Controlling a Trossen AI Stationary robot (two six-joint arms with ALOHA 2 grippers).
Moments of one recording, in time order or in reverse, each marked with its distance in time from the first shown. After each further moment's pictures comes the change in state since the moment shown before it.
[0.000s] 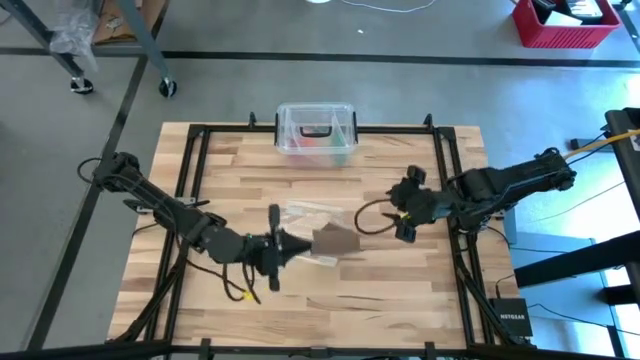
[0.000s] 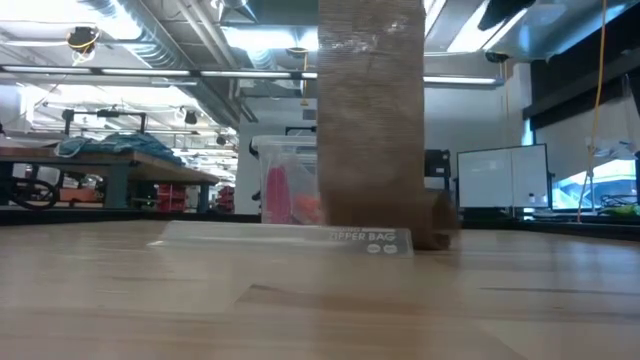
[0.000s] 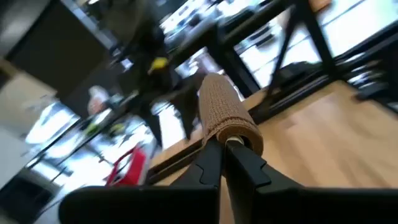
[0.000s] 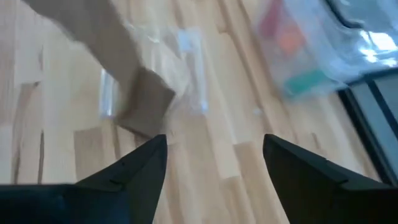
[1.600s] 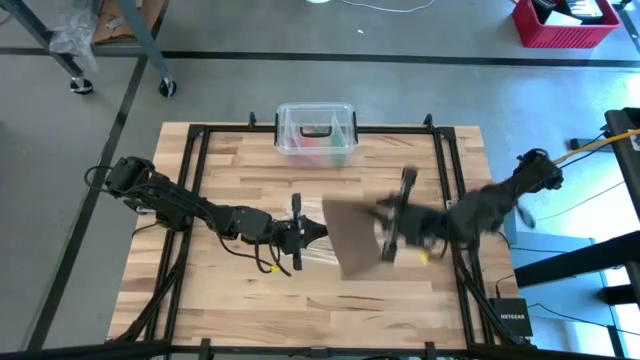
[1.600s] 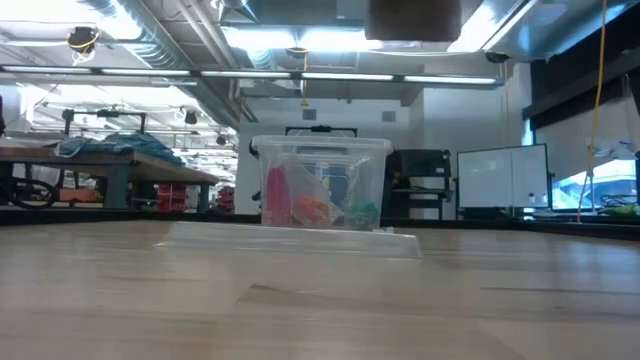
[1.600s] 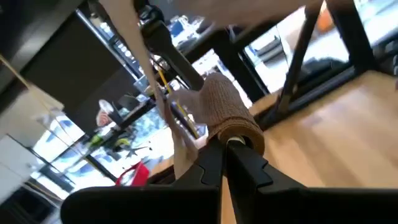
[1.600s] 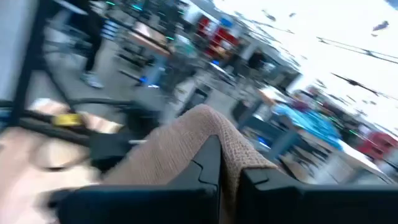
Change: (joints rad) left arm 0.229 0.121 -0.266 0.522 0.254 0.064; right arm 0.191 0.174 0.276 0.817 0.357 -0.869
